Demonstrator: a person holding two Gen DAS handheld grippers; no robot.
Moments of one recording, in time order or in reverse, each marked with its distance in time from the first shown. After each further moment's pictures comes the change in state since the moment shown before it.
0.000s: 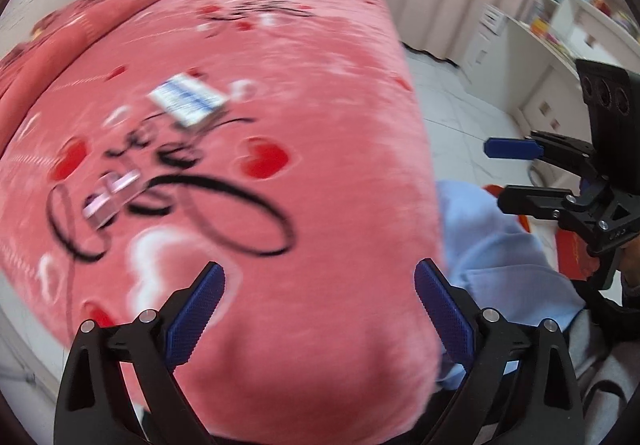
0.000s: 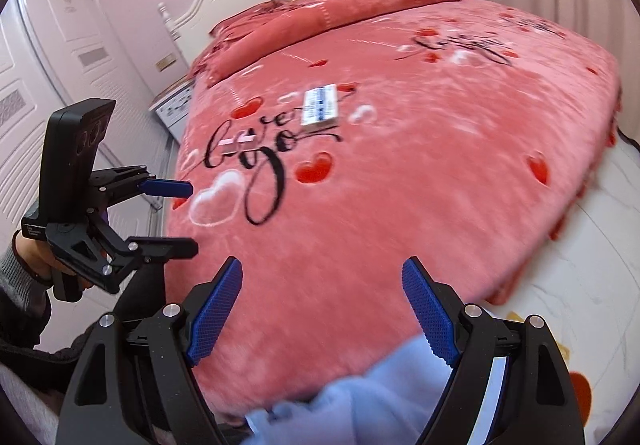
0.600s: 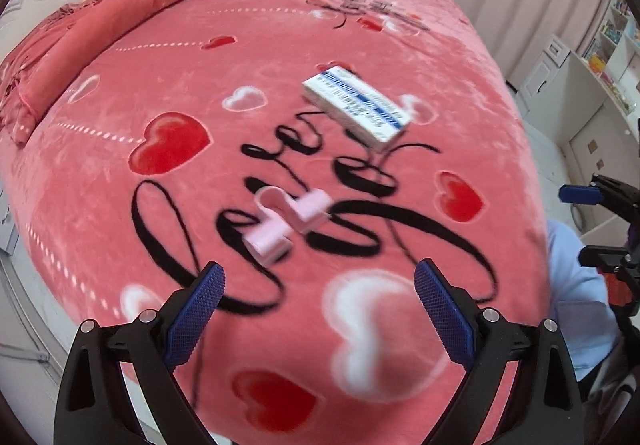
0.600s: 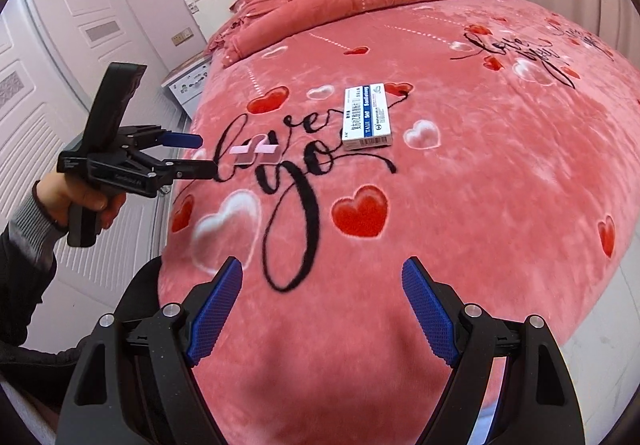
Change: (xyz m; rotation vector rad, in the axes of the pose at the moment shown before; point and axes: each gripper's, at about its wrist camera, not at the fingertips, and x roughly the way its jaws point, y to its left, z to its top) left arm 0.015 0.159 0.031 -0.104 0.030 0.097; right arm 0.086 0.026 0.066 -0.064 0.079 0.038
